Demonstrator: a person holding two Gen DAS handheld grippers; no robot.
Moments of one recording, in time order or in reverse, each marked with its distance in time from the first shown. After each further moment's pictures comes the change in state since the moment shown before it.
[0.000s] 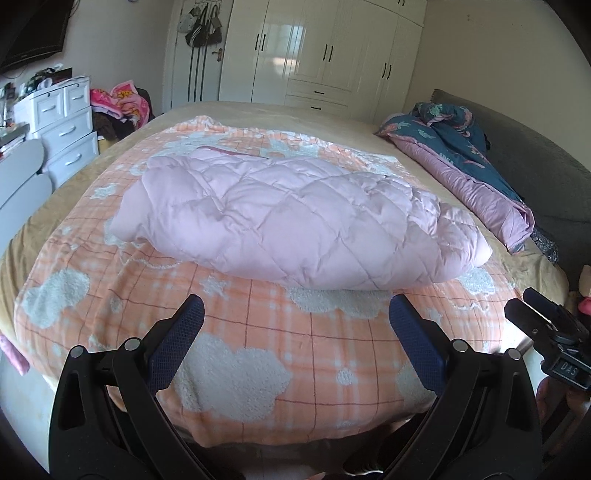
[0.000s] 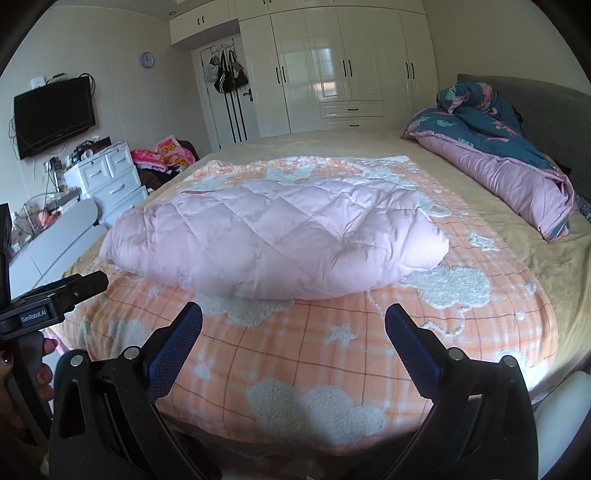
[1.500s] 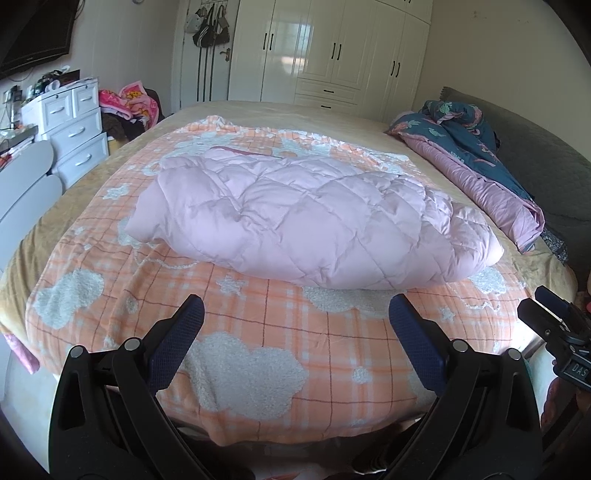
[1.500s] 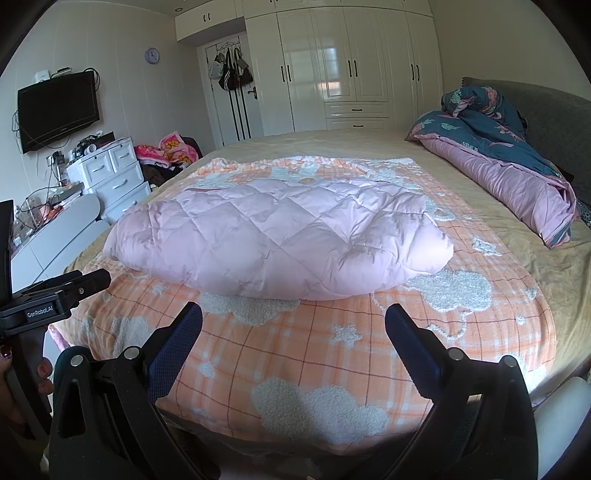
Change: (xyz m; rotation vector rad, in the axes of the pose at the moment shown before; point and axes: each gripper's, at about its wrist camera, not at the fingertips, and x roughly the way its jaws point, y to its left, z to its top) left arm -0.002 0.007 0.001 0.001 0.003 0.047; right arm 0.001 0.003 0.001 -0.009 0.009 0.014
